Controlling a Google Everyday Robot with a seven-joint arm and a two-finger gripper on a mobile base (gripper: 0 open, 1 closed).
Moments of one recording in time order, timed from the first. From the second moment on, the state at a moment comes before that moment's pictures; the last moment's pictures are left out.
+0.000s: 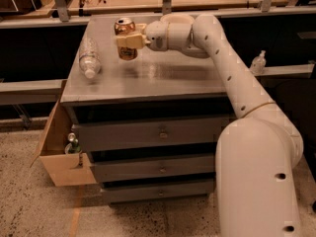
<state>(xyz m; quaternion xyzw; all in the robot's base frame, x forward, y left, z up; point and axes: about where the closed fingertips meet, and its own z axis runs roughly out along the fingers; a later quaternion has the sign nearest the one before) 0.783 0.100 0.931 -0.46 0.56 0.45 0.53</state>
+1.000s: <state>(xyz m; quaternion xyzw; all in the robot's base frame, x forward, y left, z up) 0.782 0.145 0.900 -0.48 0.55 0.41 0.54</state>
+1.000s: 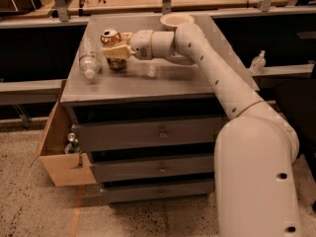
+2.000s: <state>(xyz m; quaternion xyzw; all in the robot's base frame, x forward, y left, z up) 0.800 0.118 0.903 -0.46 0.58 0.39 0.55</state>
